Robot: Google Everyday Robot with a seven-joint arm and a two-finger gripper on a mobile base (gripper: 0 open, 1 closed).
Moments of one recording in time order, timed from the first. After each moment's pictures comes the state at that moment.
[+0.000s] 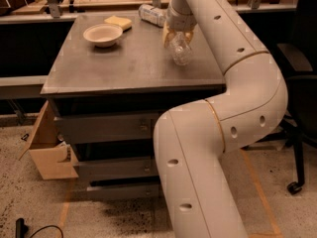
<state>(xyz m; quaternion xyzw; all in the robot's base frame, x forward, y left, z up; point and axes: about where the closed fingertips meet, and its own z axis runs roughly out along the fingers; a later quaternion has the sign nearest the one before) 0.812 -0.071 0.884 -0.07 0.98 0.05 0.19</state>
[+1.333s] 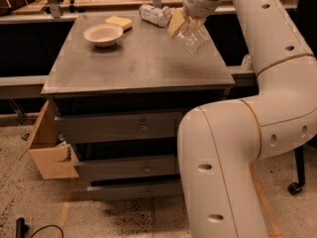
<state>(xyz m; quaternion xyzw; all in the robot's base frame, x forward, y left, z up) 0.771 -0.087 0.943 -0.23 0.94 0.12 0.23</state>
